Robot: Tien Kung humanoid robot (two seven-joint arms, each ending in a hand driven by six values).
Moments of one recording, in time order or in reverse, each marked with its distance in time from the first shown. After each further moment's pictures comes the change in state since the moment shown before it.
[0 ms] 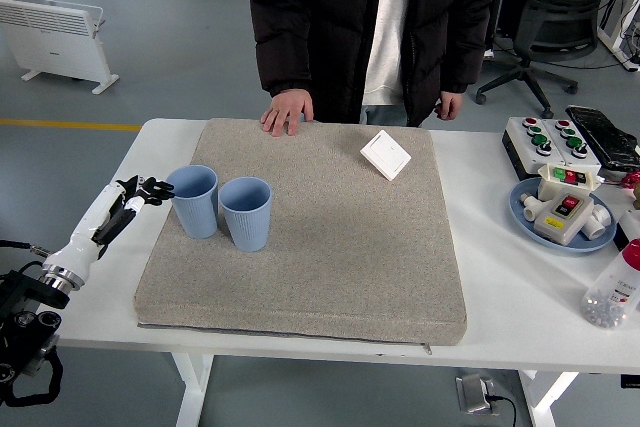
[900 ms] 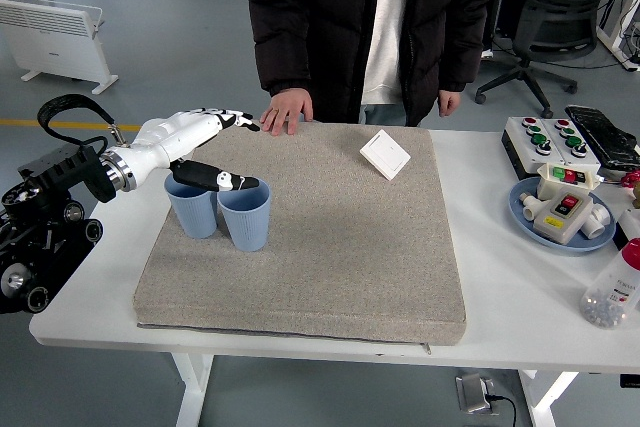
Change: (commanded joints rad) left arm -0.368 0.034 0.168 -0.123 0.817 -0.177 0.266; right arm -0.003 -0.004 -0.010 0.000 0.005 -0.008 -0.001
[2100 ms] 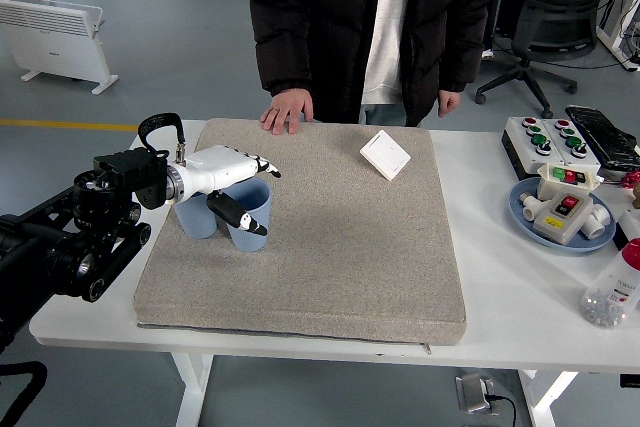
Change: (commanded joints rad) left arm -0.139 -0.138 0.158 0.269 0.184 -0.008 -0.007; right arm 0.007 -0.009 -0.025 0.000 -0.004 -0.002 0.000
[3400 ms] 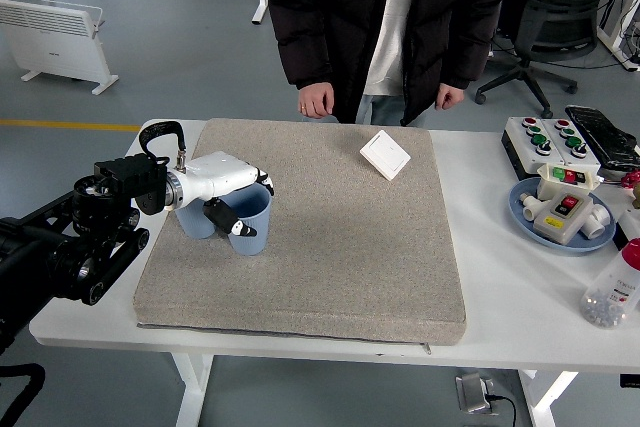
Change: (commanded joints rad) left arm 0.000 0.004 0.032 0.027 0.000 0.036 -0.041; right arm -0.001 -0.001 -0.002 0.000 0.002 -0.003 0.002
